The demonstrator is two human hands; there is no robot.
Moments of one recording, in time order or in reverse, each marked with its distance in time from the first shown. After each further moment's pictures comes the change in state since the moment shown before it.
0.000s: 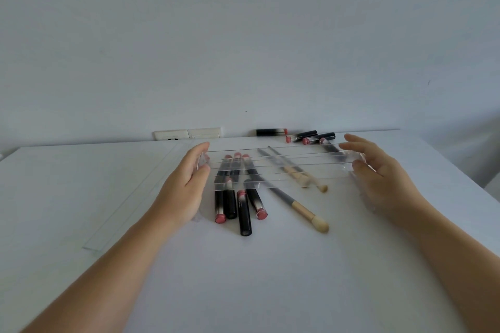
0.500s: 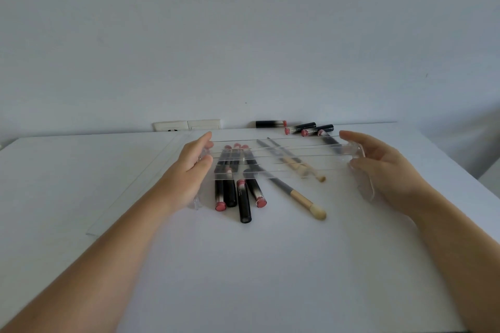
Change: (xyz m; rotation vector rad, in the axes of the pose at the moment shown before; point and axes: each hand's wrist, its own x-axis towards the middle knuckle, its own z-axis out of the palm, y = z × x) left_hand 0.001 0.013 -0.009 -0.006 -0.170 -0.044; right_hand 0.006 0.010 -0.013 0.210 -0.094 0.163
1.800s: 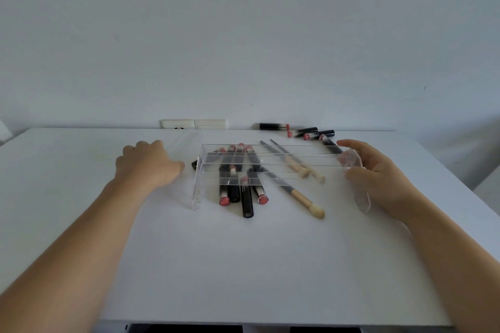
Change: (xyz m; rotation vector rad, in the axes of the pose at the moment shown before) left_hand 0.008 -0.006 -0.051 0.852 0.160 -0.497; right_hand -0.009 -0.009 0.005 -0.185 -0.028 -0.019
